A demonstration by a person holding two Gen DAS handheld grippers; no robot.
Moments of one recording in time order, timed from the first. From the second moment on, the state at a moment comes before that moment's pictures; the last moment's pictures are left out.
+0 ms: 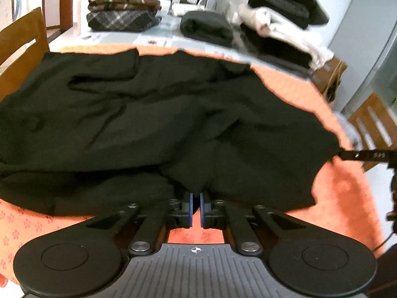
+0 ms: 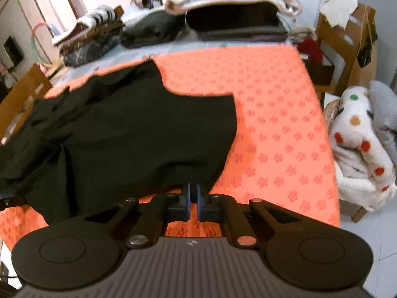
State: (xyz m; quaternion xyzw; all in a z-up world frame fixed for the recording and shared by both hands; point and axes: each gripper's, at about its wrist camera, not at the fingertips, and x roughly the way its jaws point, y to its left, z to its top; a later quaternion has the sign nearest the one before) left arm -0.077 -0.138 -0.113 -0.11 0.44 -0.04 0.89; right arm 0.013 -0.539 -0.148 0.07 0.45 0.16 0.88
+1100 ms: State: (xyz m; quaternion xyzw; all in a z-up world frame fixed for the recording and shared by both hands) left arm -0.059 -0.083 -0.055 -0.07 0.45 -0.06 0.89; right arm 0.026 -0.539 -0.091 0.06 0.45 0.12 0.88
